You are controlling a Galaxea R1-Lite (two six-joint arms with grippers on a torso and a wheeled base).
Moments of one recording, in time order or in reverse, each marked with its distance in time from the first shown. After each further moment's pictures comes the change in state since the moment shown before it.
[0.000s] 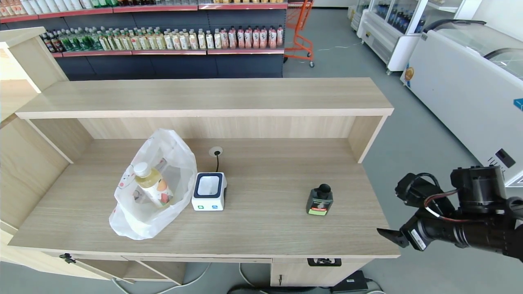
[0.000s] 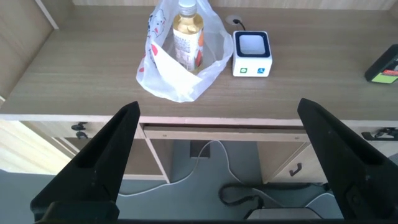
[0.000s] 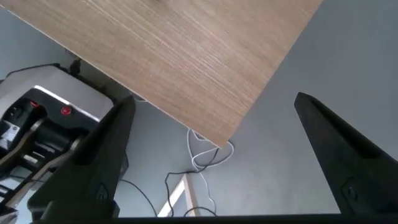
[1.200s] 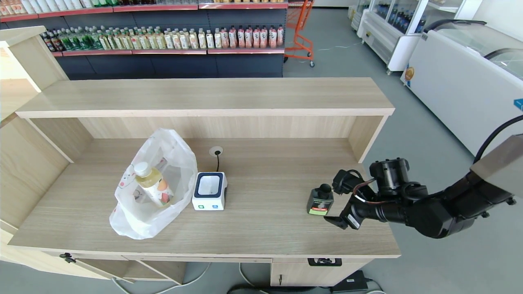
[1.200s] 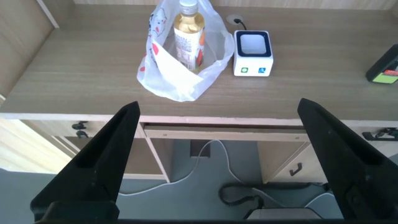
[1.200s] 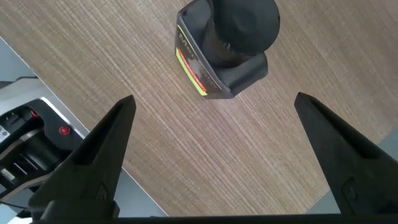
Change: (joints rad) left arm 0.000 0.000 0.000 0.000 0.000 0.000; right arm 0.157 0.392 -0.323 -0.091 0.084 -0.097
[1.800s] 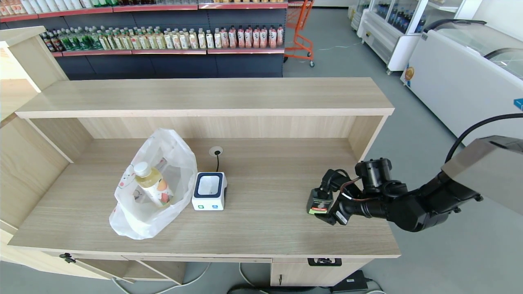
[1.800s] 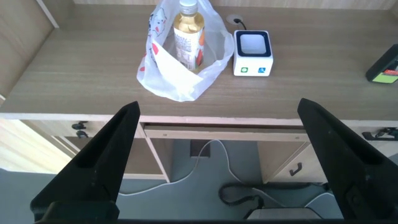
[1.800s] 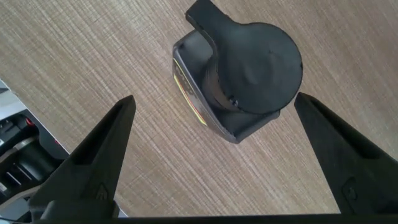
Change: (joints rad) left arm 0.000 0.000 0.000 0.000 0.000 0.000; right arm 0.021 0.107 -0.116 0.000 0.006 0.002
